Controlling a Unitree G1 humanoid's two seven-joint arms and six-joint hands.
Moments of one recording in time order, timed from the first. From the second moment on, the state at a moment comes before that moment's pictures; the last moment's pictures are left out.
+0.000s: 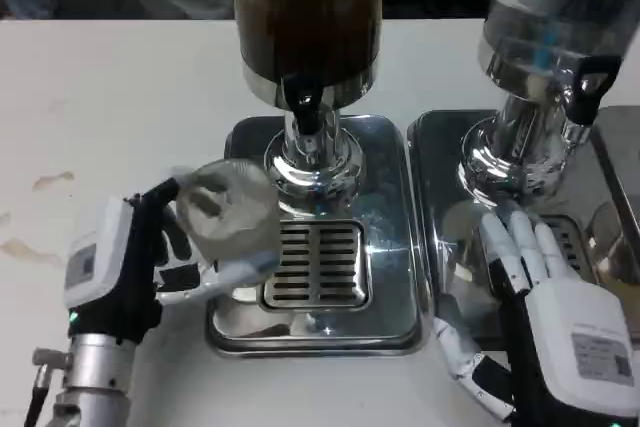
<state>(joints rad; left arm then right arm) -0.31 0.38 -0.27 1.05 0.61 -0.82 0.79 0.43 -0.19 0.35 -0.24 -1.01 0.07 -0.47</state>
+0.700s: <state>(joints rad) -0.48 0.29 -0.40 1.17 0.68 -0.77 0.77 0.44 -0.17 0.34 -0.24 -1.01 0.08 -0.49</state>
